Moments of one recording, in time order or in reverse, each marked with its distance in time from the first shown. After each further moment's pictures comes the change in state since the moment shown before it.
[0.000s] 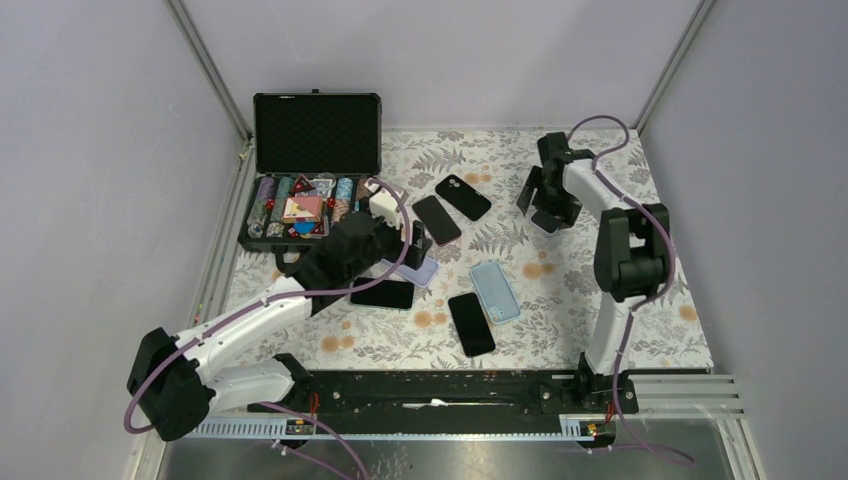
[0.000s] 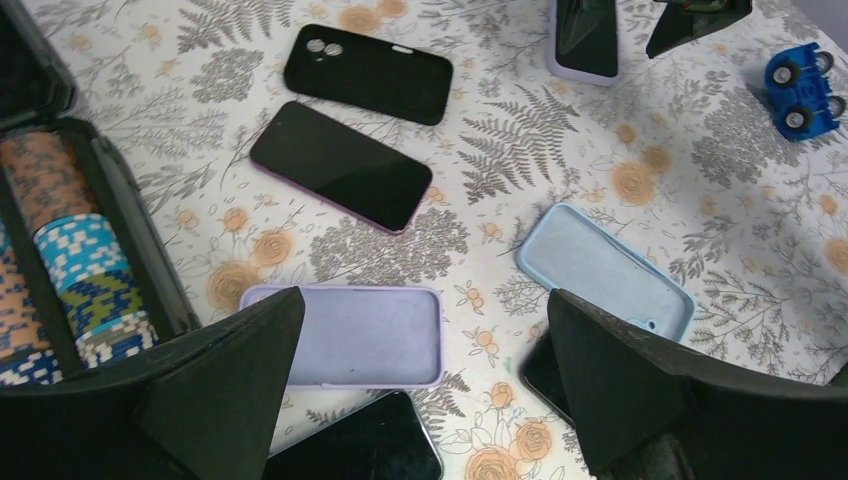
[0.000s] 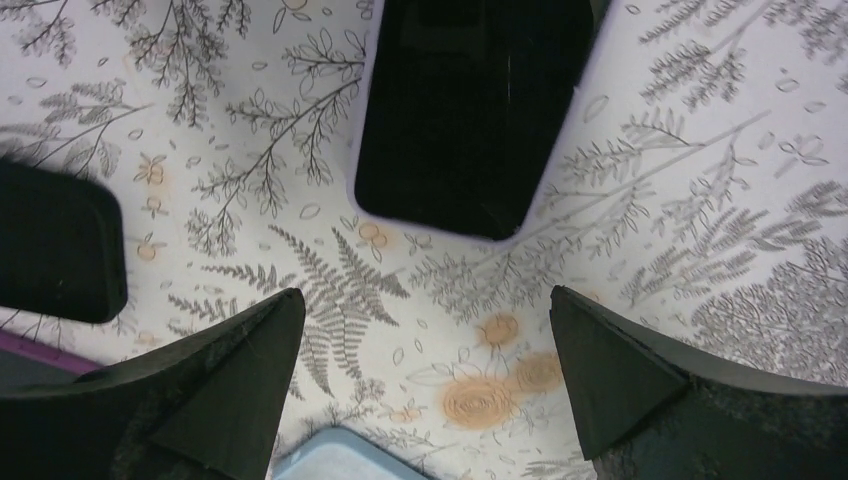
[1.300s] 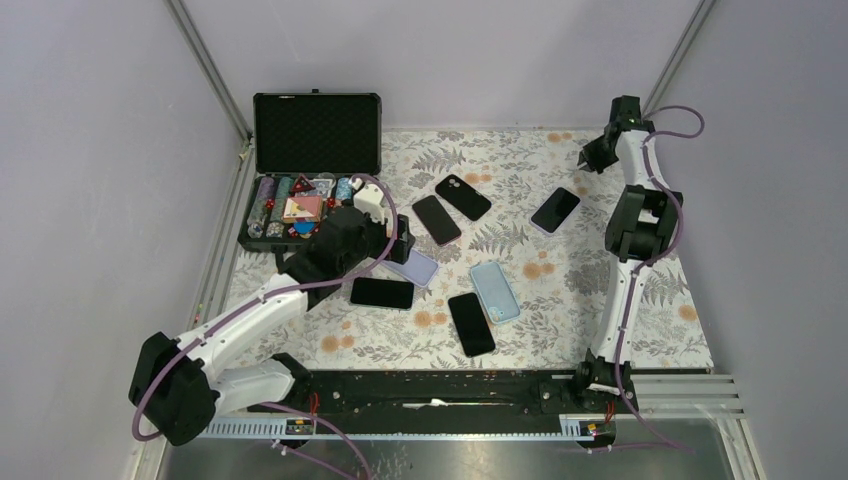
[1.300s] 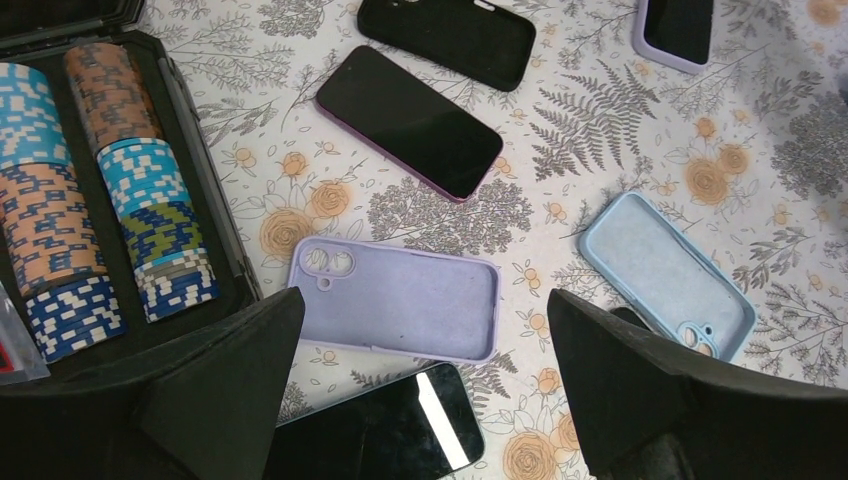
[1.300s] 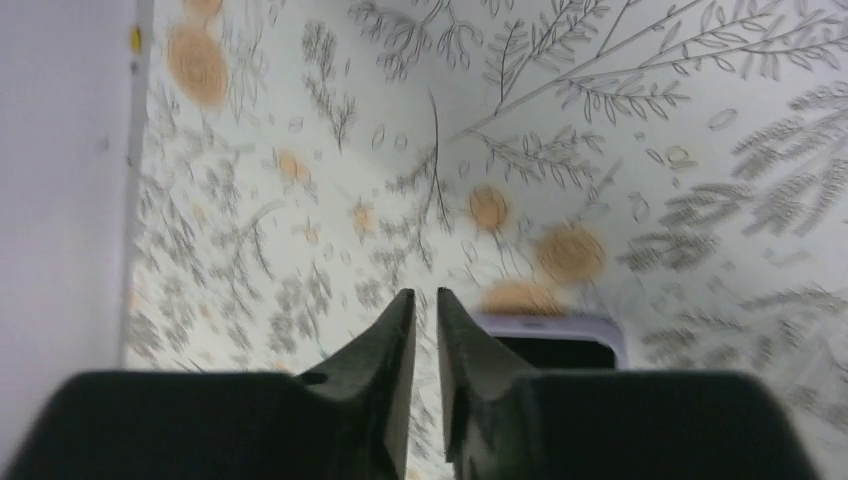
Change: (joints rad) left arm 0.129 -0.012 -0.034 -0.060 0.011 -0.044; right arm -0.319 0.464 0.690 -0.014 -0.201 0.255
